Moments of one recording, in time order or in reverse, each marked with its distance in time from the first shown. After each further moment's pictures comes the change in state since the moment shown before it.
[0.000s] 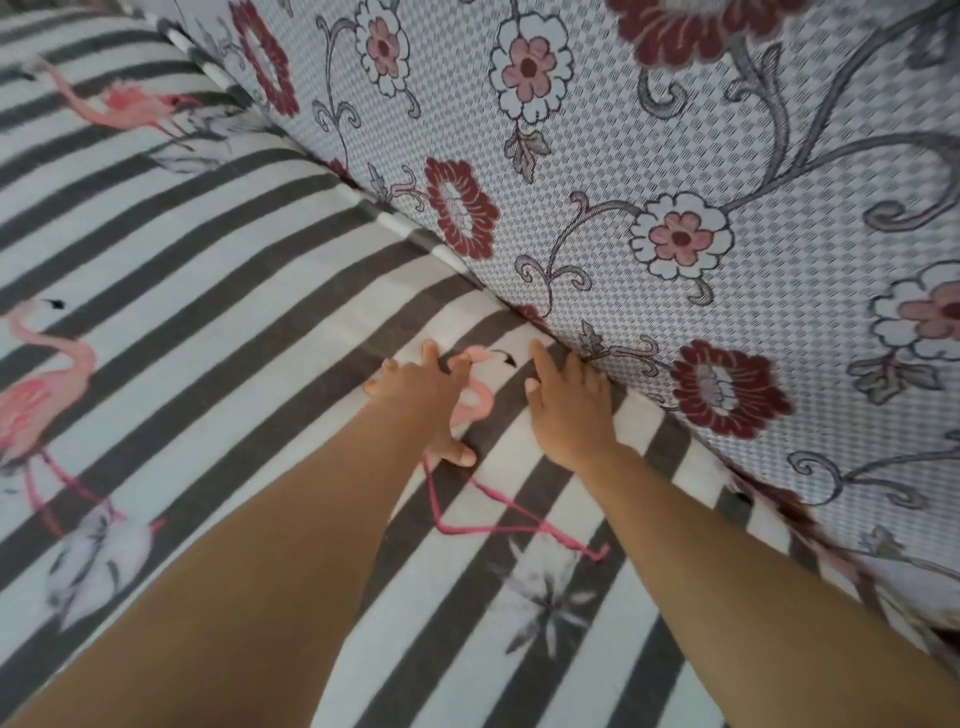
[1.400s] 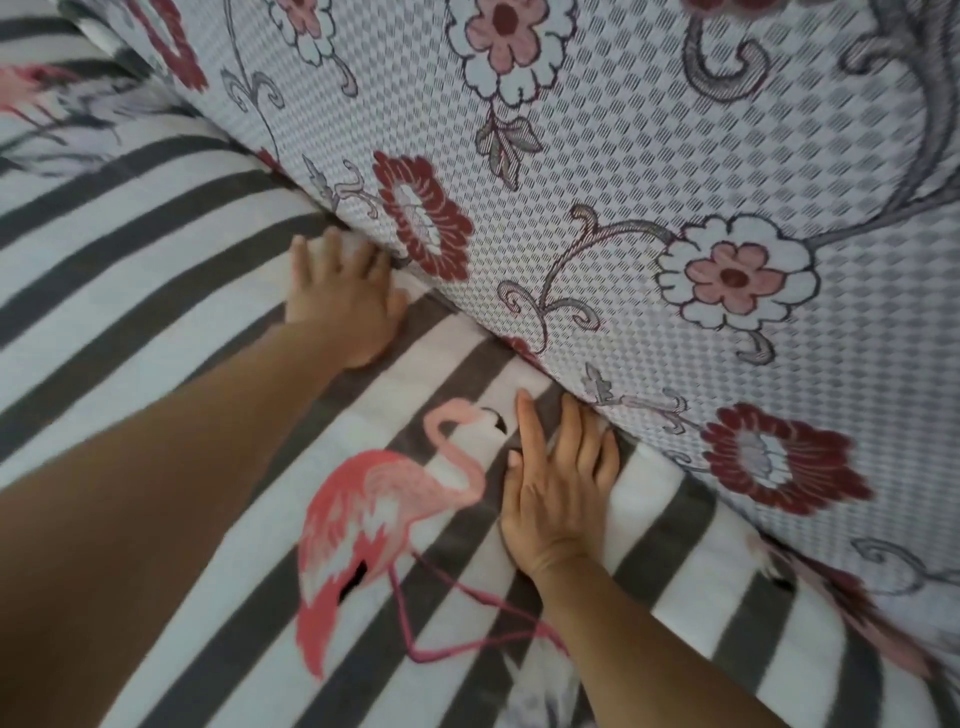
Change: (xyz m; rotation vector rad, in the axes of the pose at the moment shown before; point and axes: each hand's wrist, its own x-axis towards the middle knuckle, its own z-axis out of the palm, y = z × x) left_hand 0.138 -0.074 -0.043 -0.063 0.445 -0.100; right_hand 0.005 -0.002 0.060 -0.053 0.325 0.095
